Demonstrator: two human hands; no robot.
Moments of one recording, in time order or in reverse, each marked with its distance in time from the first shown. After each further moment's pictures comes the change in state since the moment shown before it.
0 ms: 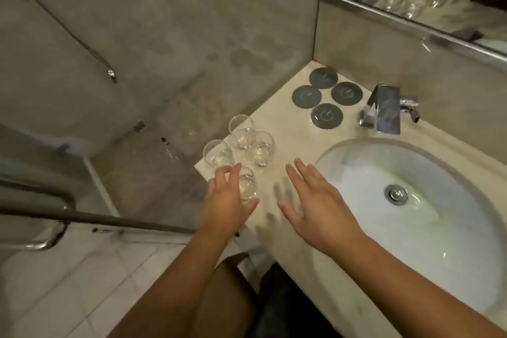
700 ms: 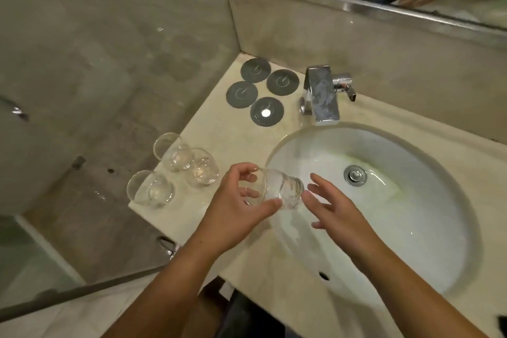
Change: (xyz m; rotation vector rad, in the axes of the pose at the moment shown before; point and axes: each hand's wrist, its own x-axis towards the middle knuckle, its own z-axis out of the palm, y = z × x) left_hand 0.035 0.102 0.028 -0.602 -0.334 0.146; right_hand -0.021 0.110 0.016 1.090 0.249 0.533
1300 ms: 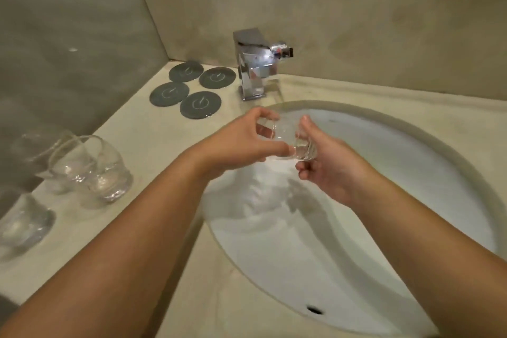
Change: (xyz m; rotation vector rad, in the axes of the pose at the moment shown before) left_hand 0.136 0.006 0.106 0.206 -0.352 0.366; right_hand 0.116 0.057 -0.050 0.490 0.192 -0.135
